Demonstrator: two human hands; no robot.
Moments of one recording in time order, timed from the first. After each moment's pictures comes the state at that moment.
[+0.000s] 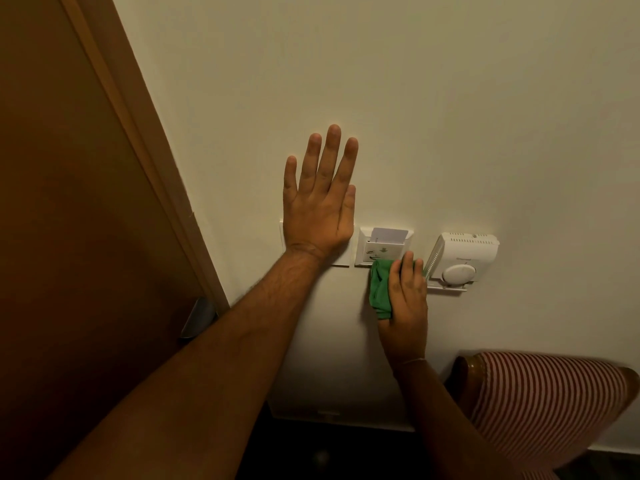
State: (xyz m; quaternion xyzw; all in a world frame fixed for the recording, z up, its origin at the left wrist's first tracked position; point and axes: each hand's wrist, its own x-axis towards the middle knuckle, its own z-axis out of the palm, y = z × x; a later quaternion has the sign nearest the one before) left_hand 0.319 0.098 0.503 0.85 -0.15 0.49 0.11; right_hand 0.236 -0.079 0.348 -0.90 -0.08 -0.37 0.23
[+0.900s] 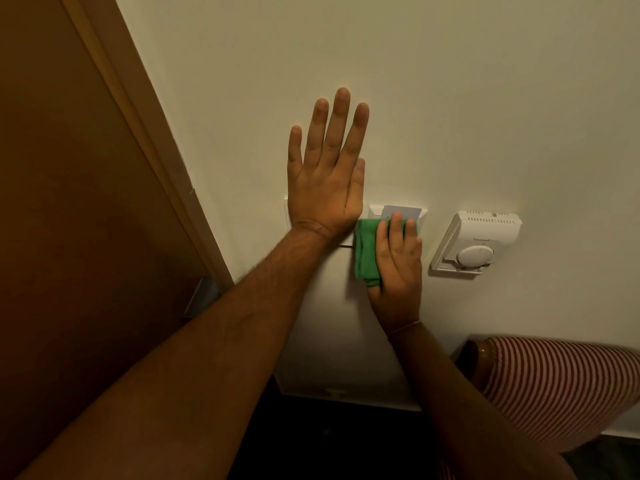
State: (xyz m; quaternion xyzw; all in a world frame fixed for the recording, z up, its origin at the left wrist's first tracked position) left_hand 0.320 0.096 0.502 0.85 -0.14 0.50 0.10; right_hand 0.257 -0.051 0.378 -0.84 -0.17 -0.47 0.19
